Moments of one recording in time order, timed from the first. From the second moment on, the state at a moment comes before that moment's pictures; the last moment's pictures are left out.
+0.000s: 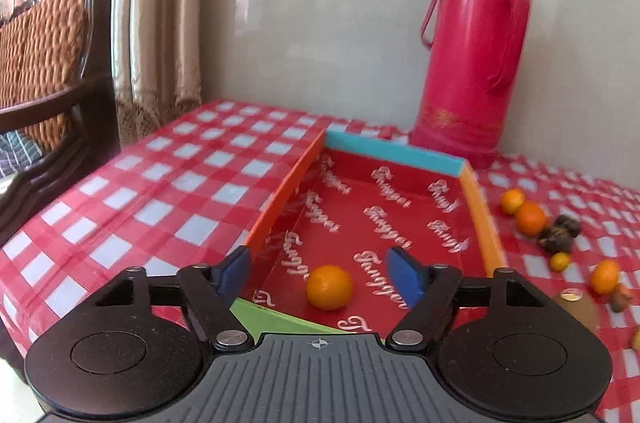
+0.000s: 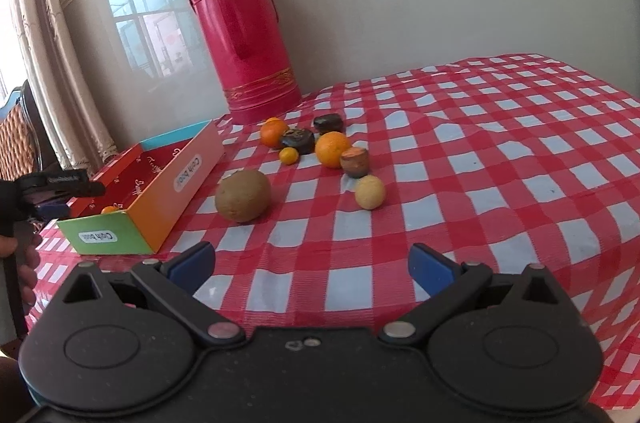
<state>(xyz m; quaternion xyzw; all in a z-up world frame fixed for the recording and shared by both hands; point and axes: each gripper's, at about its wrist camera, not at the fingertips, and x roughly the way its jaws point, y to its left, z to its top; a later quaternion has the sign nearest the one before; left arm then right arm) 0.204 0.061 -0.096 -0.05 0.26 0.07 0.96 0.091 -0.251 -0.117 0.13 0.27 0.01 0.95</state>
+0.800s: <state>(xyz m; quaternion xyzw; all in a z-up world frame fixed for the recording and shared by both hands) 0.120 0.137 -0.108 -0.06 0.19 0.14 0.97 0.202 -0.178 -0.110 0.05 0.31 0.04 0.95</state>
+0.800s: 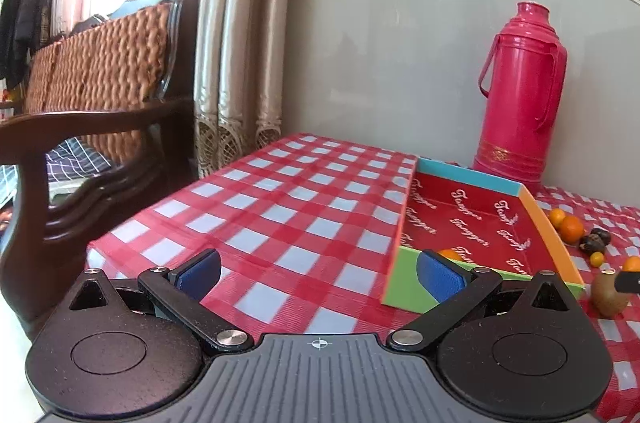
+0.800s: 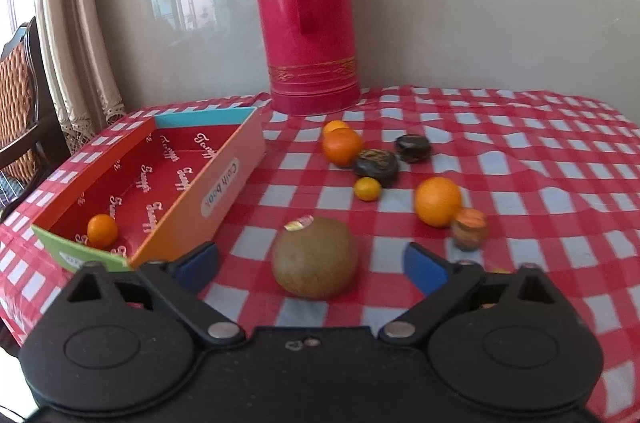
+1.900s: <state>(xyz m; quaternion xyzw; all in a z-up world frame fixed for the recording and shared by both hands) 0.106 0.168 -0.111 -0.10 0.18 0.17 0.96 0.231 -0.124 -0.075 -0.01 0.29 0.09 0.95</state>
